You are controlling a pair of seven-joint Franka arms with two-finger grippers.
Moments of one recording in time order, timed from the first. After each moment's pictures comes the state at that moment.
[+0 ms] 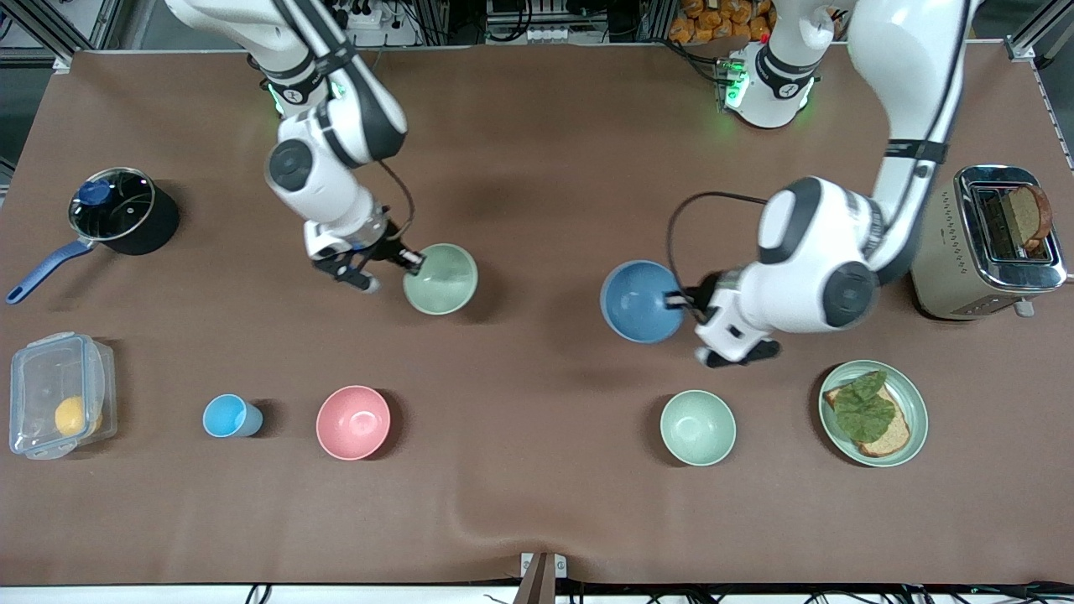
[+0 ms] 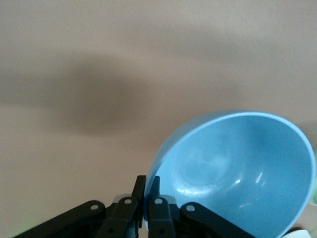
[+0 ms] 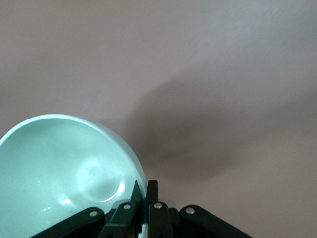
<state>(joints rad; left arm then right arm) -0.19 0.47 -0.25 -1.61 -0.32 1.85 -0.50 0.52 0.16 0.04 -2.32 0.34 2.59 0.79</state>
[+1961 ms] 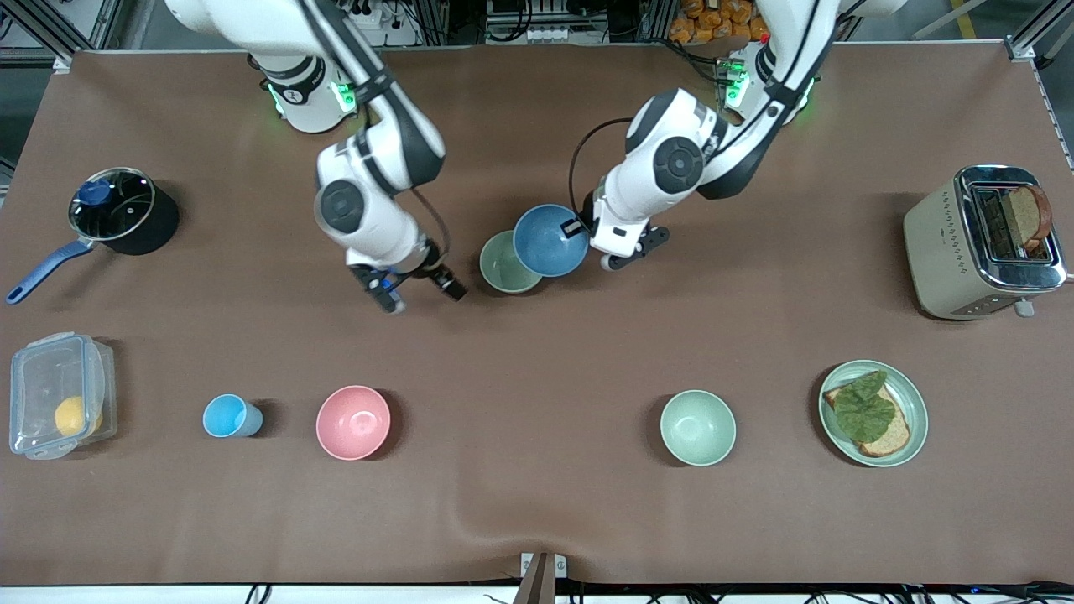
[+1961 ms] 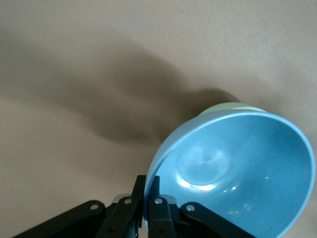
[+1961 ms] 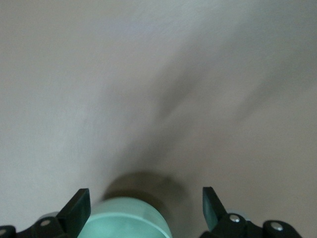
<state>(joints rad) -0.39 0.32 -0.40 -2.05 -0.40 2.37 -1.04 0.53 0.34 -0.01 -2.08 0.42 2.39 1.13</state>
